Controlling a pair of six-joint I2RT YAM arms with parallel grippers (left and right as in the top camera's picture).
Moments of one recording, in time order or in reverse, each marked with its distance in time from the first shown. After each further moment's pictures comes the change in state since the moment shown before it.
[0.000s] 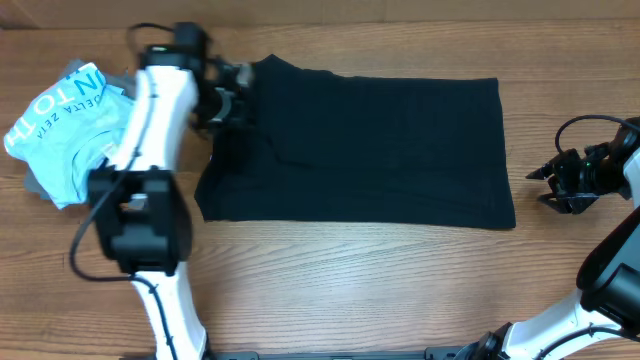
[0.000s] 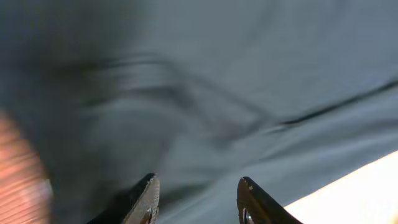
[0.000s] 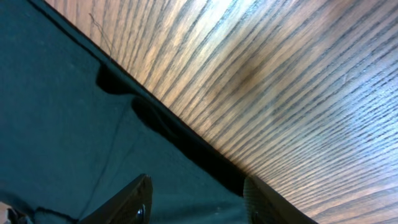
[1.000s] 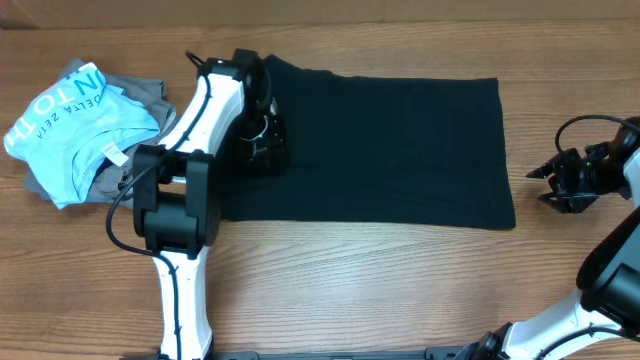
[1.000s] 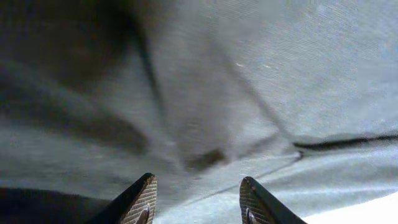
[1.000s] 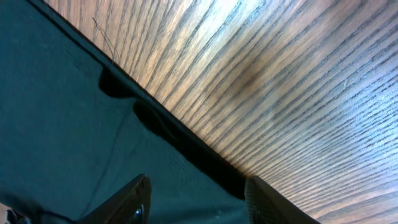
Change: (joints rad) left arm -0.080 0.137 0.003 -0.056 -0.043 -0.371; right arm 0.000 0.000 0.000 0.011 0.001 0.000
